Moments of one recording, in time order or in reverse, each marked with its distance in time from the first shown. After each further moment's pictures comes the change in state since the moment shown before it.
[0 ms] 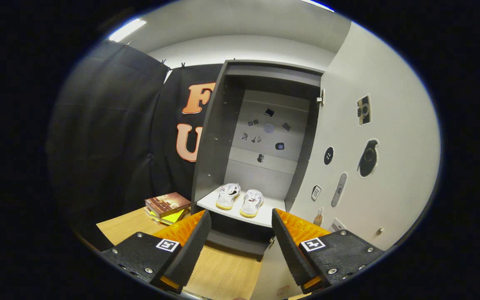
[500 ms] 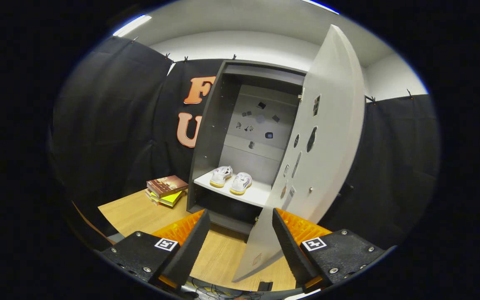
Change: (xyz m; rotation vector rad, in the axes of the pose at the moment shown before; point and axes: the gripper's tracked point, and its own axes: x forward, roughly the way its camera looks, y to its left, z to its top) arm -0.090 -0.040 -0.024 -0.007 0.064 -0.027
